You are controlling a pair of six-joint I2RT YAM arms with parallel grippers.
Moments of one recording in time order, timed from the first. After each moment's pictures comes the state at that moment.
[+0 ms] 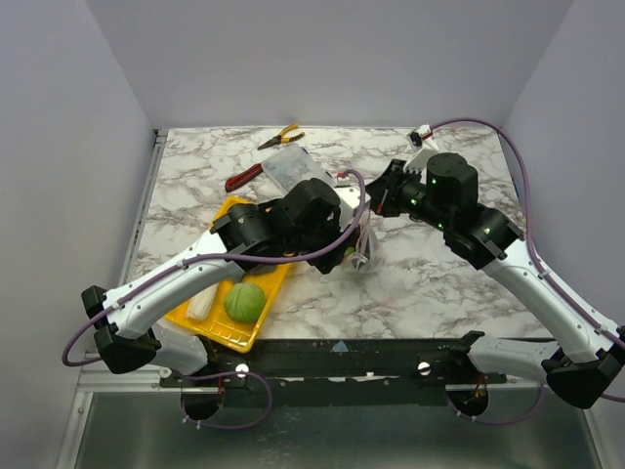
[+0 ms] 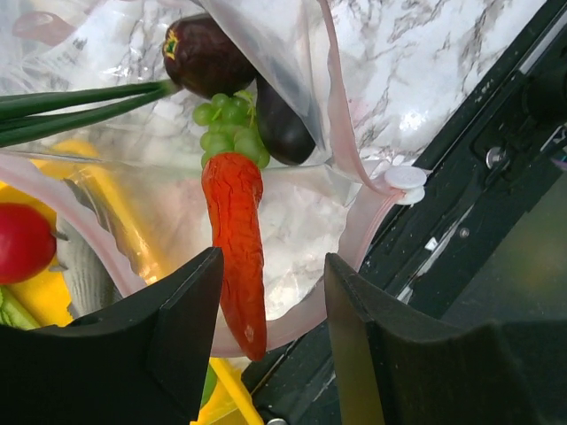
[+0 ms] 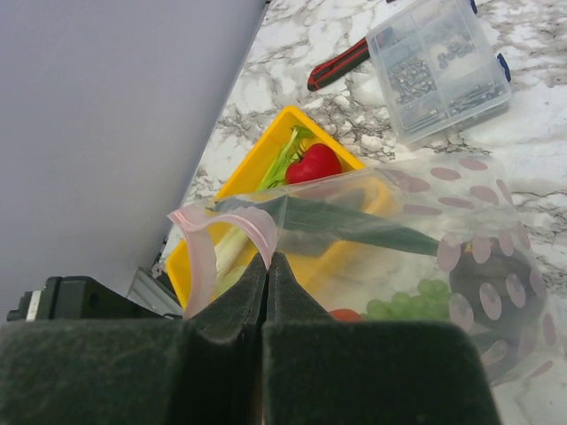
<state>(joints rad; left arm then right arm) -1.04 1.36 1.60 -0.97 -0.04 -0.18 0.68 1.14 1.28 -0.41 -0.06 0.63</state>
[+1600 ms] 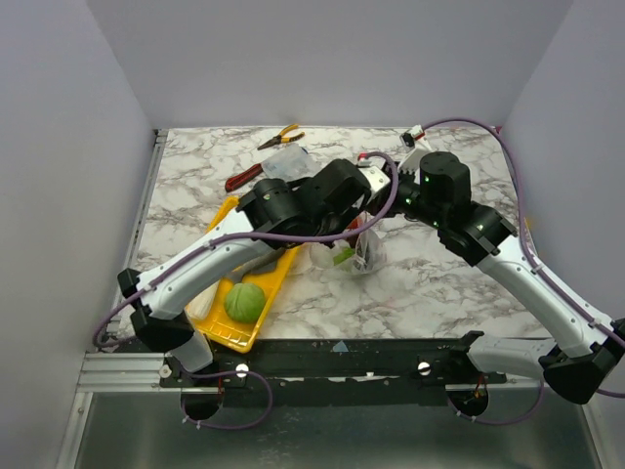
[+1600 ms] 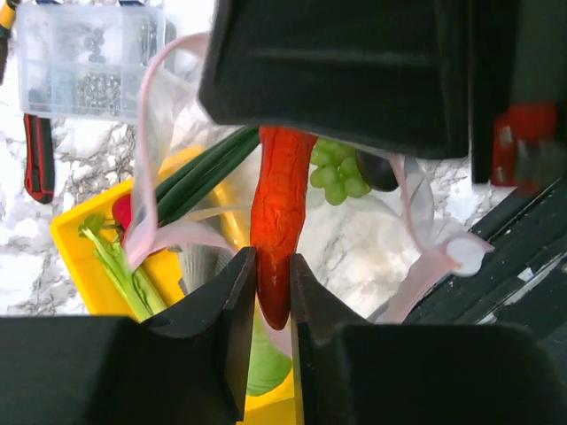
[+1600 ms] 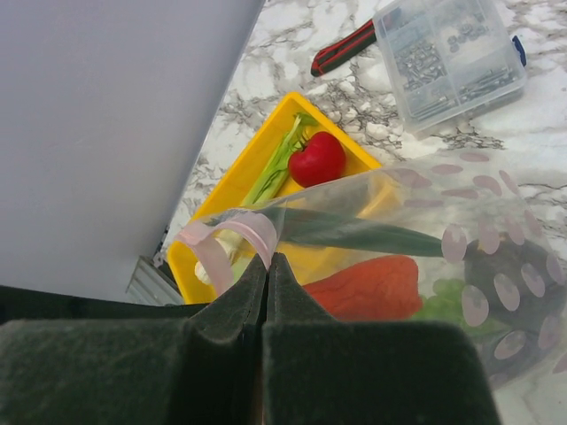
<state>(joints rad) -1.08 1.56 1.95 -1.22 -0.29 -0.09 0.68 1.17 1.28 -0.41 -0.09 0.63</state>
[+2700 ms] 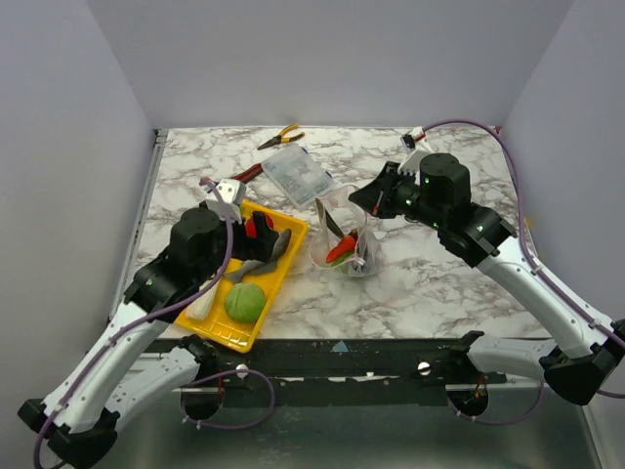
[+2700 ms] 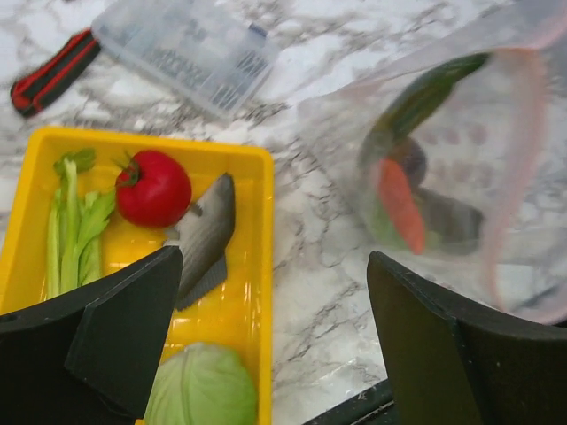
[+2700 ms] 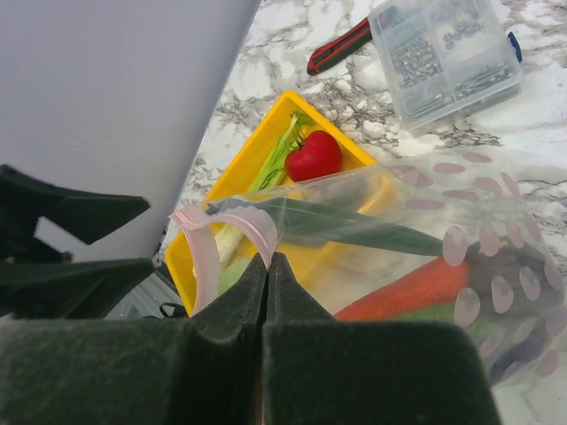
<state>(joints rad) -0.65 0.72 1.00 -0.59 -0.12 -0.30 0.68 1.17 1.27 -0.40 -0.08 0.63</state>
